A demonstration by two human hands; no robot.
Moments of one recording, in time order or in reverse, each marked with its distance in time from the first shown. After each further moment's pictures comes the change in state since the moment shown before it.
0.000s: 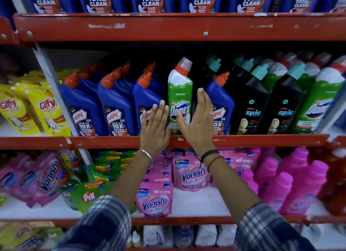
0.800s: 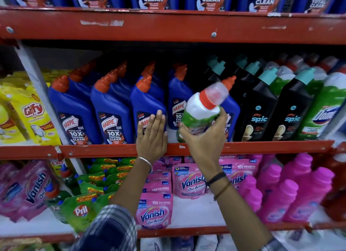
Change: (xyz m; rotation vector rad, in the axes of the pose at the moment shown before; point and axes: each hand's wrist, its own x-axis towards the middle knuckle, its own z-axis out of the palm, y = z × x) left_hand -0.016 -0.022 0.035 0.212 0.103 -0.010; right_hand -0.013 -0.021 -0.014 0.311 0.155 0.323
